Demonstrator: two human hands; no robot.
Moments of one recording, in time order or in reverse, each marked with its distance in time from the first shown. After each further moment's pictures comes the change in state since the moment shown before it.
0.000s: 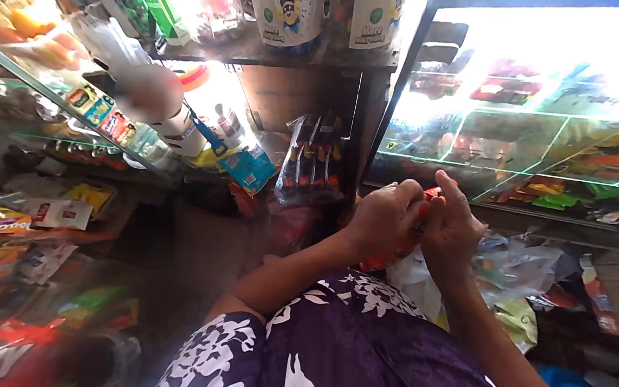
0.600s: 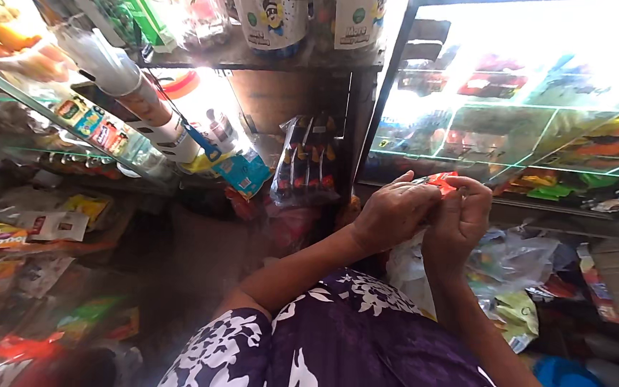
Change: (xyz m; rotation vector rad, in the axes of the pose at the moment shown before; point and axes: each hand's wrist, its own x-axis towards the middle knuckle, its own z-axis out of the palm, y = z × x) left_hand 0.010 -0.013 0.023 -0.085 0.127 0.346; right_hand 0.001 0.003 0.004 0.436 0.148 0.264
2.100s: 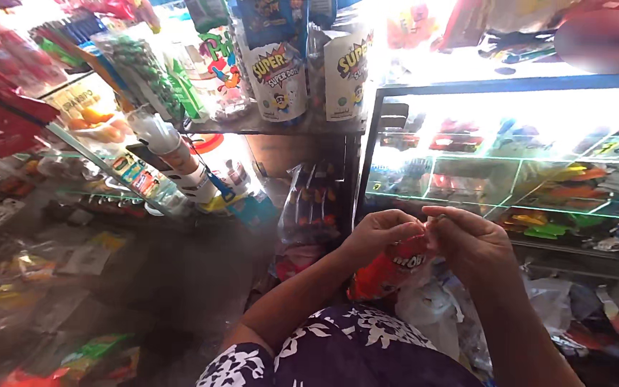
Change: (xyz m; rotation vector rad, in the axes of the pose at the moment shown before) left_hand 0.027 0.009 -0.028 -0.856 -0.162 -0.694; right_hand 0.054 -0.019 -0.043 0.549 -0.445 0.240
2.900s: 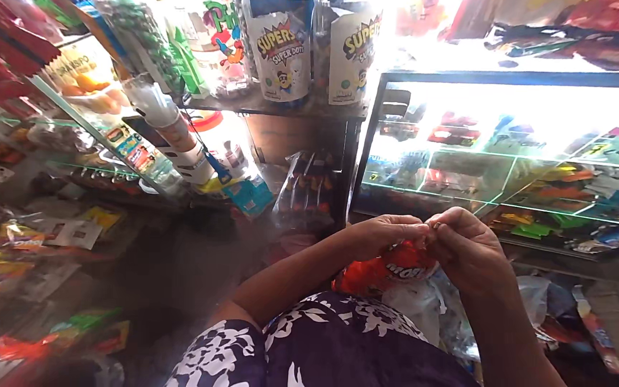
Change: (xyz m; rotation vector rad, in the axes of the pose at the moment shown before) left_hand -0.004 0.008 0.017 -0.091 -0.255 -0.244; right_hand -0.019 0.000 -0.010 0.262 -0.118 0.068
